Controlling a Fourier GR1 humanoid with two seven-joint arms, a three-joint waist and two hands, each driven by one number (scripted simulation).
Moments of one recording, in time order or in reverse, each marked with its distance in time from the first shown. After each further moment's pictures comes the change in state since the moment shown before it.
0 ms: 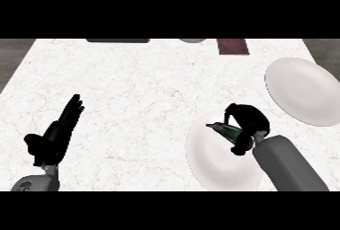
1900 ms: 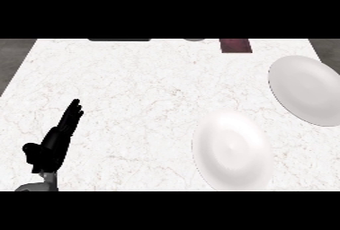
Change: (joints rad) left arm 0.054 -0.021 0.010 -0.047 -0.033 -0.022 -0.014; right arm 0.284 -0.648 -0.881 0.106 -0.459 -0.345 -0.606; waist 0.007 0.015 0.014
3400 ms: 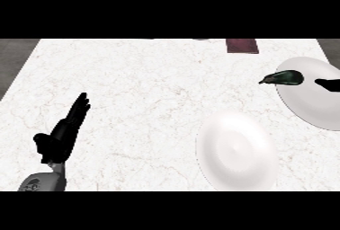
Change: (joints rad) left arm -0.071 -0.030 0.003 0.047 -0.029 -0.006 0.001; right arm -0.682 0.266 0.138 0.675 0.145 -0.236 0.120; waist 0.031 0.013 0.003
